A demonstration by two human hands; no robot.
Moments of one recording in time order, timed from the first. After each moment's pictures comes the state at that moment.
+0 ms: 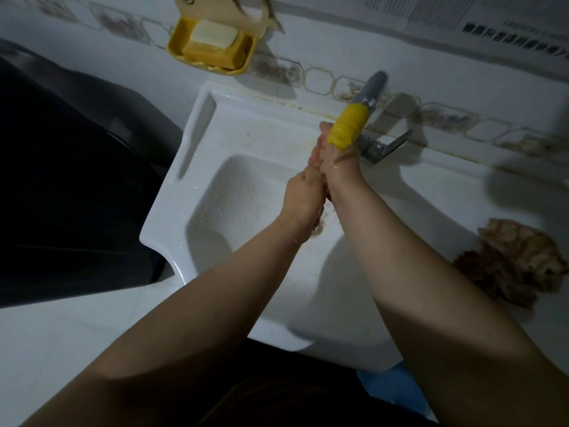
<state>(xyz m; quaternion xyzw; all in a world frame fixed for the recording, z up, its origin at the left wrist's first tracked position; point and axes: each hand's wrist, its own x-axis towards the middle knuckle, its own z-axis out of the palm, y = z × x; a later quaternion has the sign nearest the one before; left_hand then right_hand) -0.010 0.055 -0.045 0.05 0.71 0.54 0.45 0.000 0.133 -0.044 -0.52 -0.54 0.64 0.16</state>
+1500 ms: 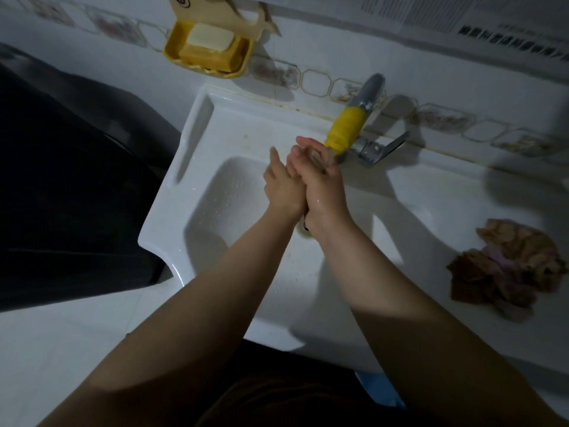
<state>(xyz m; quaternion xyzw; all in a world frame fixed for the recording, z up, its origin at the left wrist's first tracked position) -0.036 0.059 -0.080 0.15 0.84 0.40 0.34 0.012 0.079 -0.031 -0.42 -0.43 0.75 0.28</state>
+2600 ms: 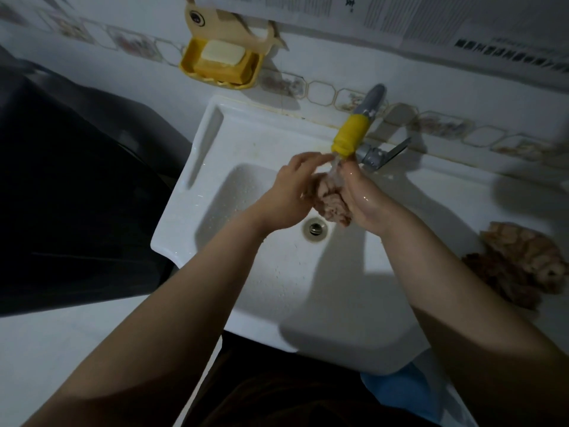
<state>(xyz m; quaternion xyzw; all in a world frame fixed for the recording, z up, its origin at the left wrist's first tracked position) -0.061 0.022 -0.043 0.56 0.71 0.34 0.26 0.052 0.134 -0.037 -0.39 -0.50 0.77 -0.03</state>
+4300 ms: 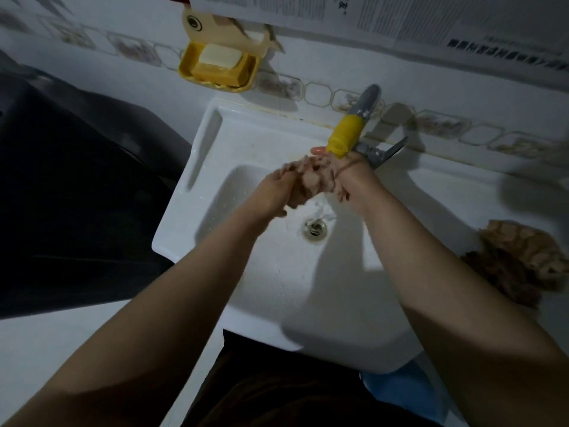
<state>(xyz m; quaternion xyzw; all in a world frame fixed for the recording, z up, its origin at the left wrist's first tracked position) -0.064 0.022 -0.029 0.17 0.75 0.43 0.48 0.028 0.151 -0.050 -0.48 -0.56 0.67 0.09</state>
